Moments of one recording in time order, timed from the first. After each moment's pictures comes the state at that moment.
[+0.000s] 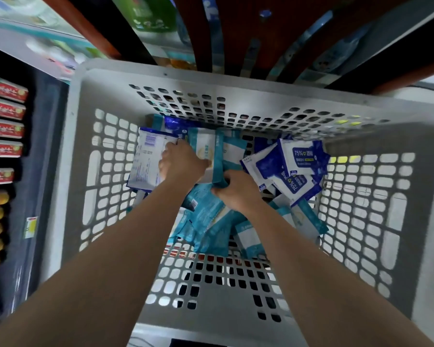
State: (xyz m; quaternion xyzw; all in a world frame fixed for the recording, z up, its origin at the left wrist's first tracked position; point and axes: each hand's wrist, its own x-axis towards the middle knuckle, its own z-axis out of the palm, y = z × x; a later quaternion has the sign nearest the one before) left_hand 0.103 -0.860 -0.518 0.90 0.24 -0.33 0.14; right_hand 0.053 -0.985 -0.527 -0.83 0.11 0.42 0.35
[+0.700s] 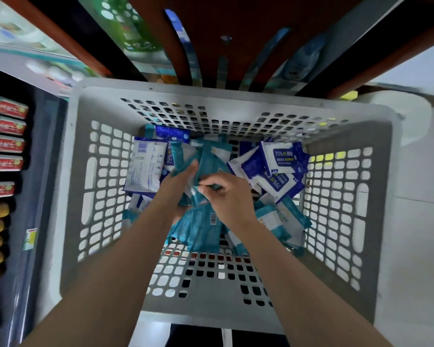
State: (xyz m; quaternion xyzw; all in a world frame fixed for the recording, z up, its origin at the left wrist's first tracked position) left_hand 0.055 -0.866 -0.470 0.48 0.45 -0.32 0.67; right_hand 0.024 -0.991 -0.481 -0.84 0.05 0.12 0.53
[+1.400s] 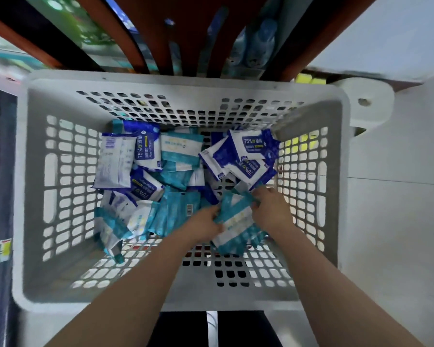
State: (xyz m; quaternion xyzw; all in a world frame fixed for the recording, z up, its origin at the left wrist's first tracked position) left_hand -0.022 -0.945 -0.494 0.73 0.08 -0.58 0.36; right_hand -0.034 -1.116 -0.505 -0.90 0.18 0.36 0.19
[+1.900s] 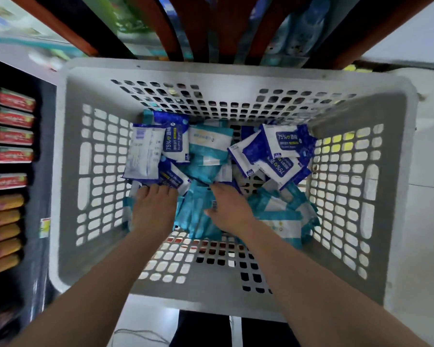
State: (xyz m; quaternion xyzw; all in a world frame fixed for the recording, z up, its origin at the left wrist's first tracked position) left_hand -0.014 -0.827 -0.494 0.94 -0.10 -0.30 -0.13; right_hand -0.018 -0.998 -0.537 -0.86 -0.04 0.41 0.29
